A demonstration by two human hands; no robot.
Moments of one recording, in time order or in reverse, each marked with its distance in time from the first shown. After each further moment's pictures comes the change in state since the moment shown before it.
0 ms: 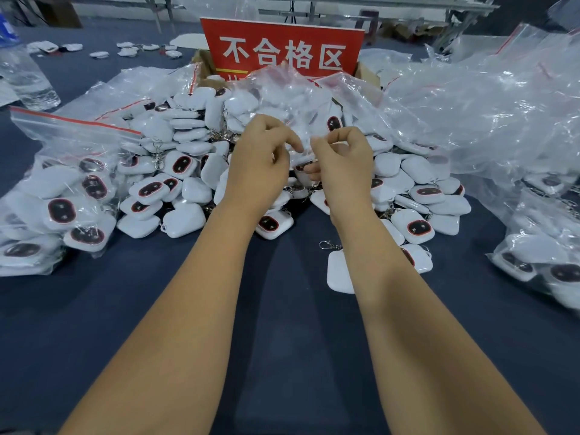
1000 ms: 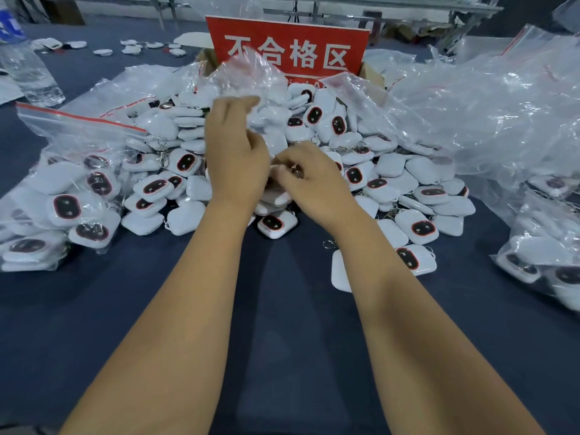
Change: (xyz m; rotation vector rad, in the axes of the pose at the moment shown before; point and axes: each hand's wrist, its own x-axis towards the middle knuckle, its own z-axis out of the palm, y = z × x) left_hand 0.004 -0.005 -0.018 0.117 0.286 -0.114; right_hand -0.009 0.003 0.009 -0.612 -0.500 -0.391
